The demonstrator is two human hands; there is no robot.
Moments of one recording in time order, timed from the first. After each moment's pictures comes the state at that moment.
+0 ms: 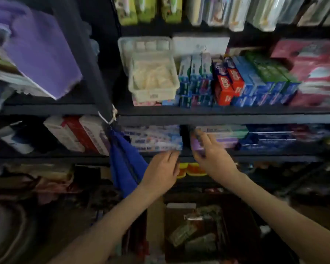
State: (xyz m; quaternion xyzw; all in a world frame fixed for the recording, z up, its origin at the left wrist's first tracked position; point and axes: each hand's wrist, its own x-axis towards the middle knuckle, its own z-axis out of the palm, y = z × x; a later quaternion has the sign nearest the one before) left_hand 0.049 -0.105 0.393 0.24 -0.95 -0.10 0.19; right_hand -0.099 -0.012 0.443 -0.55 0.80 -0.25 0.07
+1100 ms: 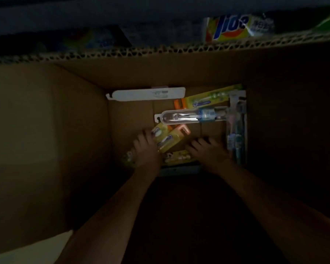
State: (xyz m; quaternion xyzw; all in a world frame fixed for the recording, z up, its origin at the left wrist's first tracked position) left_hand -0.029 0.028 -0.347 0.51 -0.79 -0.13 -0.30; right_hand -0.198 0.138 -0.348 -0.74 0.62 0.16 0.19
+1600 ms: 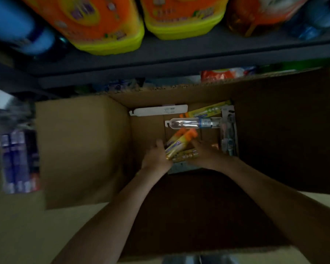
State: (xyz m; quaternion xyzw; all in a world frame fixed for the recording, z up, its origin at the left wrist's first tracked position) left_hand -0.047 0.003 -0.196 0.50 -0.74 -0.31 -0.33; right_hand -0.194 0.093 -0.208 -0.40 0.71 -0.06 0.58
